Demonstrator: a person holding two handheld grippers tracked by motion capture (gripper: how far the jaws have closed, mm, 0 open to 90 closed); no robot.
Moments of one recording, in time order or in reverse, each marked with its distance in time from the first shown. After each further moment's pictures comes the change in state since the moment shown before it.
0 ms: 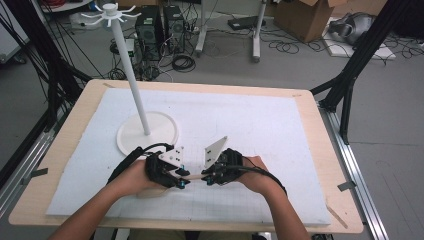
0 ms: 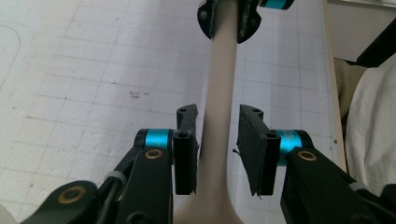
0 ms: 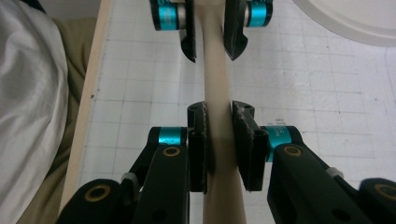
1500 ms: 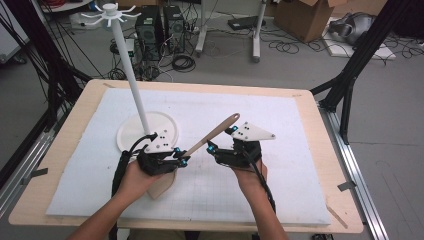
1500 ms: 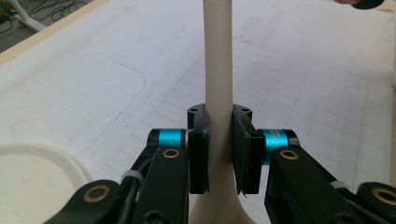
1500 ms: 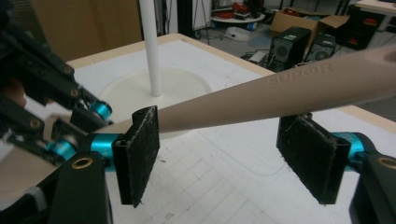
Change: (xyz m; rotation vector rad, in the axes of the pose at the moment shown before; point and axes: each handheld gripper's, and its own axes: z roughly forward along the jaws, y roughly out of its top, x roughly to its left) left arm -0.010 0.006 -0.028 -0.283 0.352 -0.218; right arm 0.009 -0.012 -0.042 -0.556 -0.610 0.542
